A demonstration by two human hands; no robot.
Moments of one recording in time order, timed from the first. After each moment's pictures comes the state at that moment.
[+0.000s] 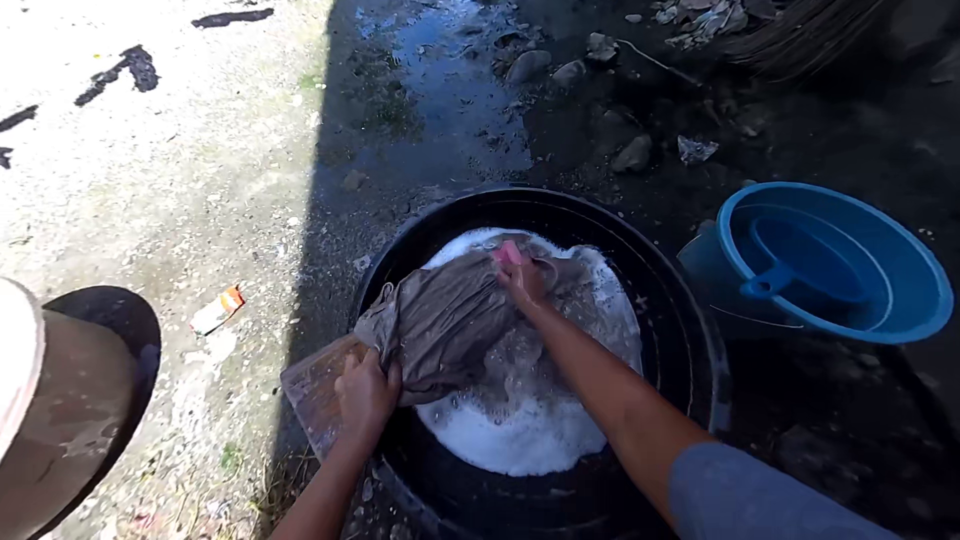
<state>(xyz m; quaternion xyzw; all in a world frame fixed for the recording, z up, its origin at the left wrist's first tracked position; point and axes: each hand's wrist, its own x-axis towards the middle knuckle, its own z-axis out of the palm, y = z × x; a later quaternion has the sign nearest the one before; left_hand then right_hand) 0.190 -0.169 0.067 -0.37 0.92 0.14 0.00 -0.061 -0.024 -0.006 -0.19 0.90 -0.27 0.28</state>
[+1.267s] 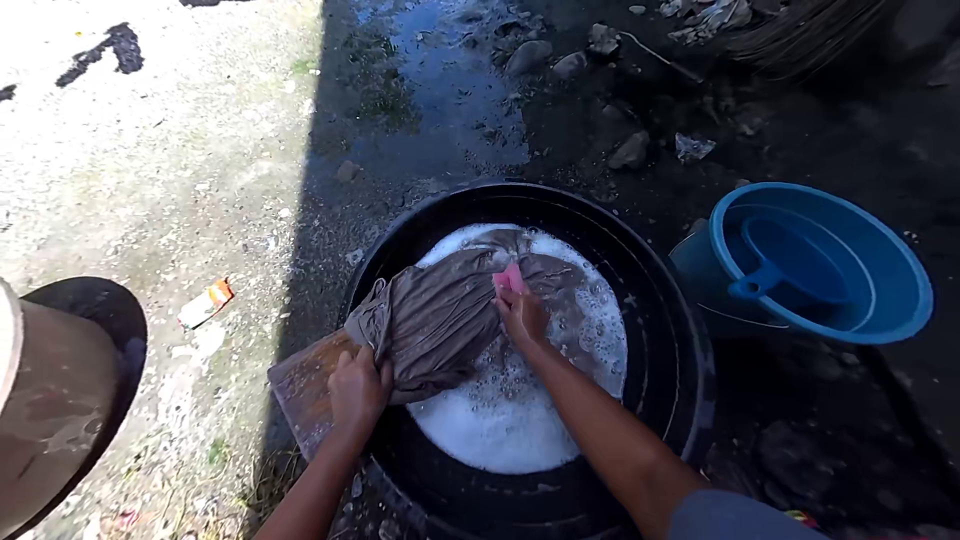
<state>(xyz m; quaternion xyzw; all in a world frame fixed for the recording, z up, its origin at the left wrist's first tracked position) 0.190 -0.164 0.066 -0.36 0.92 0.13 0.02 -0.004 0.008 -0.004 -0.14 0.90 -0.27 0.29</state>
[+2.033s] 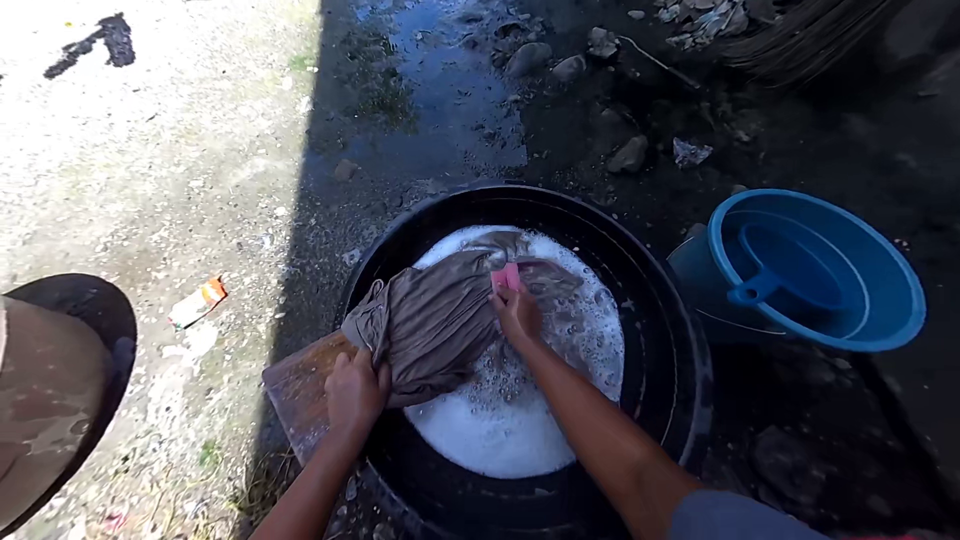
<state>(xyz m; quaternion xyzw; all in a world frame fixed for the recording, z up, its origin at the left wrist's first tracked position) 0.189 -0.165 0.062 -0.35 0.93 0.13 -0.01 -0.013 -0.003 0.001 -0.13 0.90 -0.28 0.29</state>
